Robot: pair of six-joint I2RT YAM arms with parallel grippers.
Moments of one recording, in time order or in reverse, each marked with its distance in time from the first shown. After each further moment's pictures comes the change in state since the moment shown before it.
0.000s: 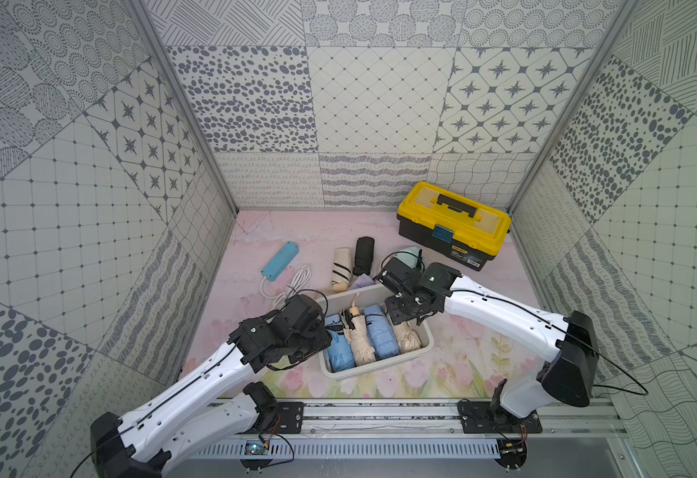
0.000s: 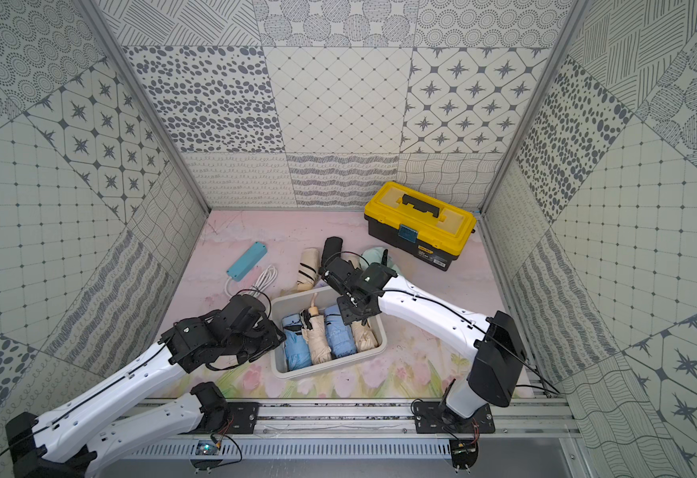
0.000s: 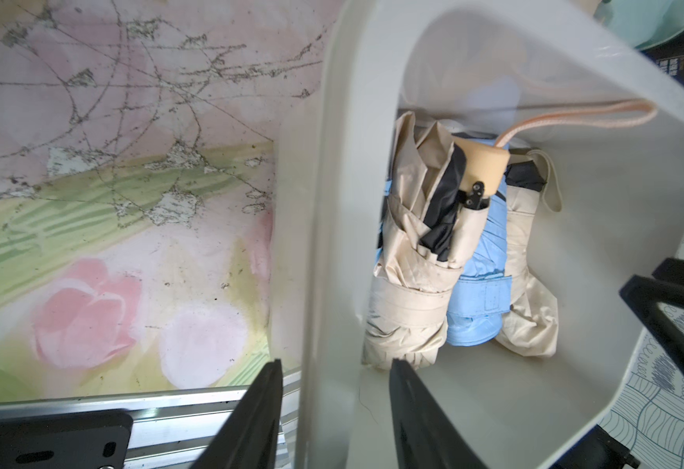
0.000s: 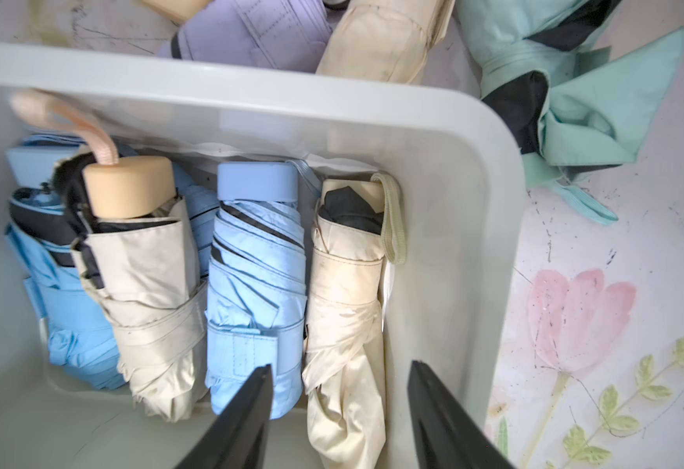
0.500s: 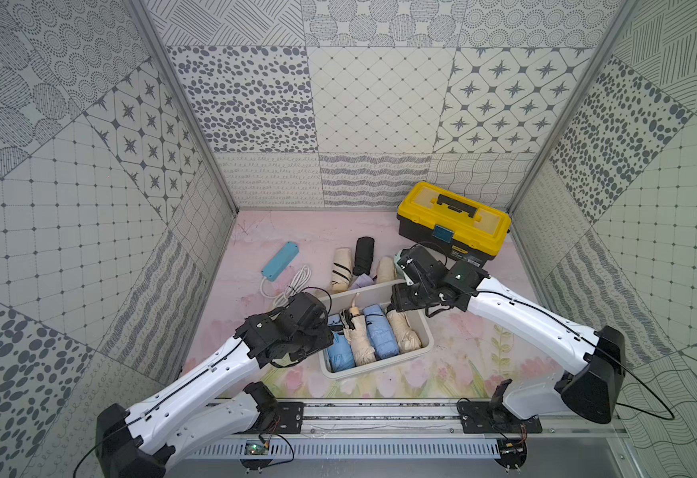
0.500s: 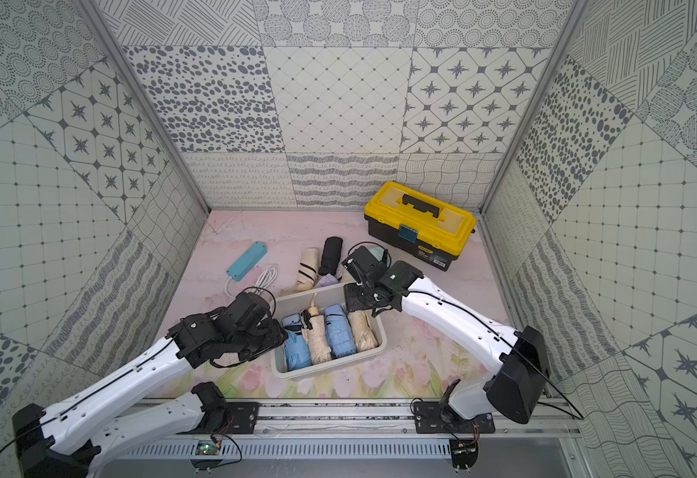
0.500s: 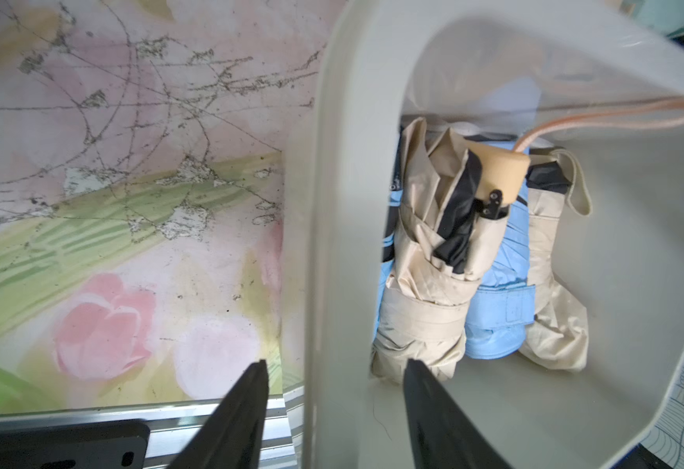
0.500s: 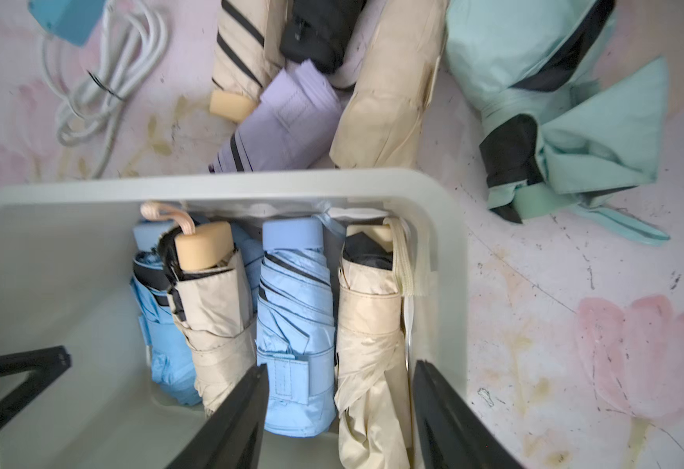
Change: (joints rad) left arm 0.008 0.063 0.014 0.000 -0.023 0.053; right arm -0.172 -0.134 -0.059 0.183 -0.128 0.015
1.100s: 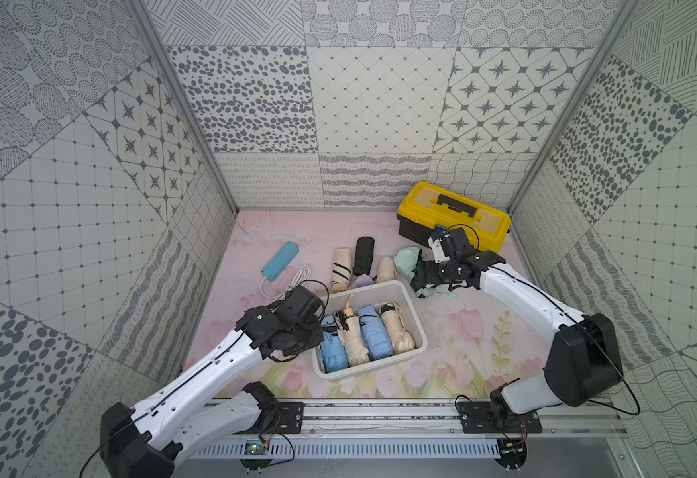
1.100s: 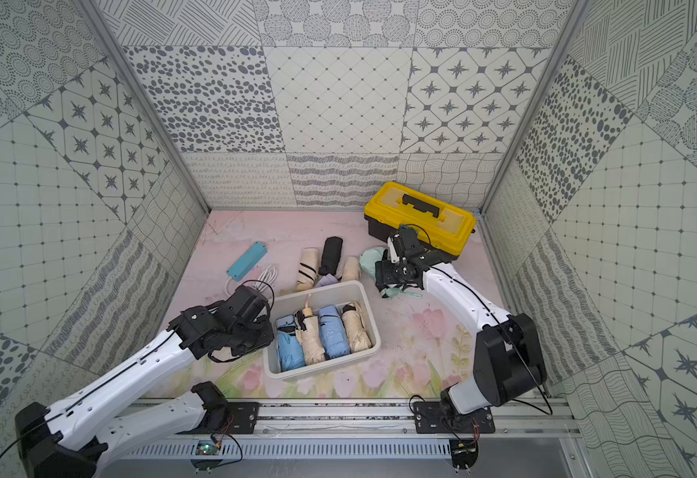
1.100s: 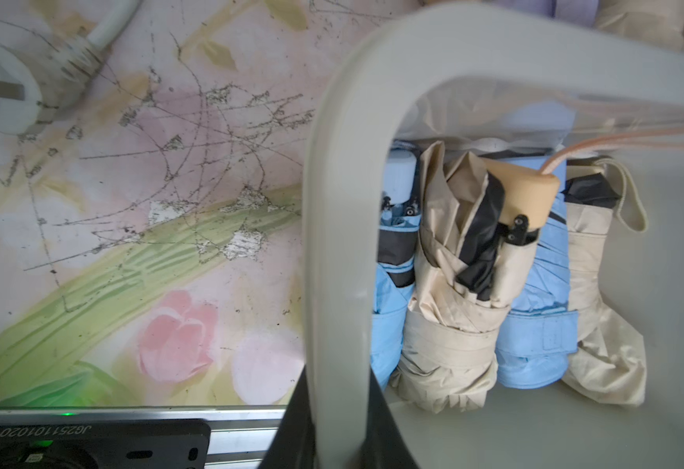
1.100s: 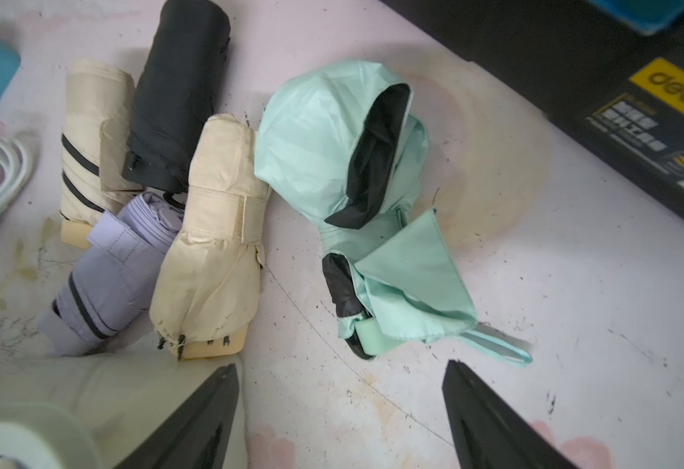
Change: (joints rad) left arm 0.085 0.031 0.042 -0.099 -0.035 0.123; right arm -0.382 0.140 -0.156 0.312 -0.120 -0.362
